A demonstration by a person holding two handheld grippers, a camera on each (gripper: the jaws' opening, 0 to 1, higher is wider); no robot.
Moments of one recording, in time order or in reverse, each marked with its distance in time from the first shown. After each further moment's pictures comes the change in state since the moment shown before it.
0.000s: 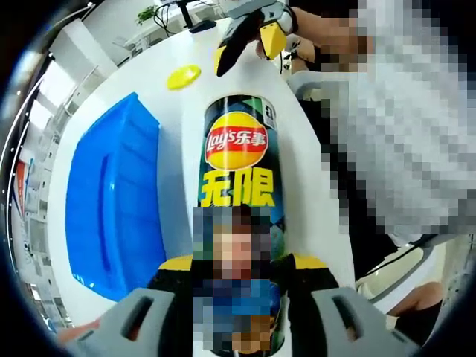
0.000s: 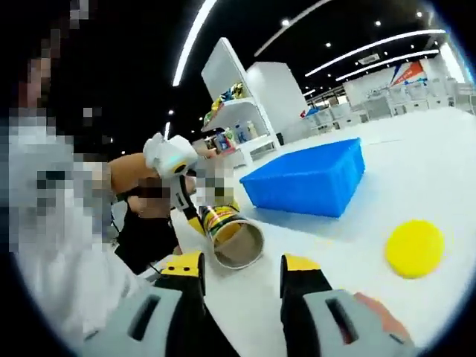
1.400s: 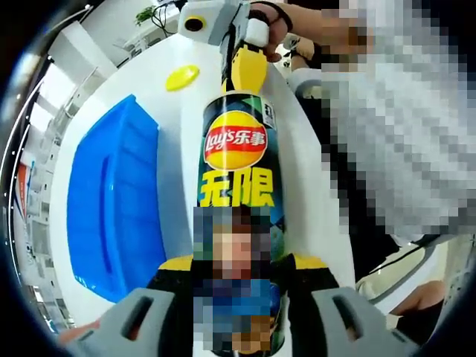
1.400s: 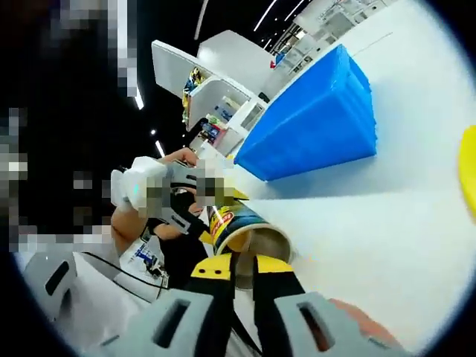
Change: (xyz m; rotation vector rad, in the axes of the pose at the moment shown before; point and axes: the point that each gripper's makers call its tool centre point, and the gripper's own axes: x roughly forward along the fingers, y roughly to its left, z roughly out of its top) left arm 0.004 -0.004 0.008 0.001 -0.010 0.001; right arm 0.054 0.010 -0.017 0.428 0.174 0.088
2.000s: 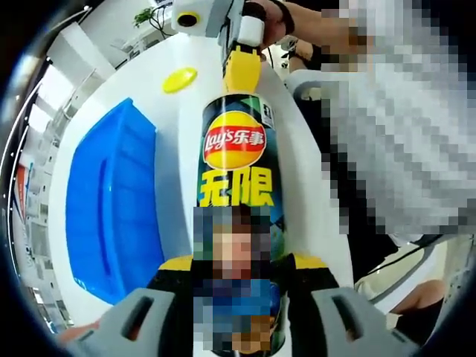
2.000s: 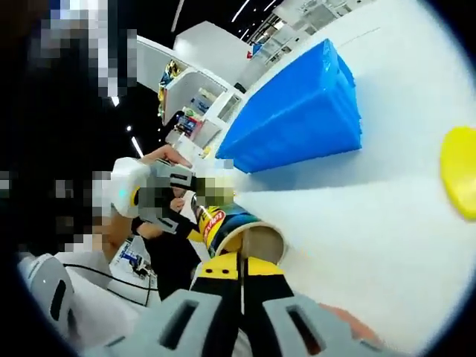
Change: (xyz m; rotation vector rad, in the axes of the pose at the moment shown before) left arm 0.000 0.000 0.000 0.016 0.010 -0.004; right arm -0.011 0.000 -0.006 0.057 0.058 -0.175
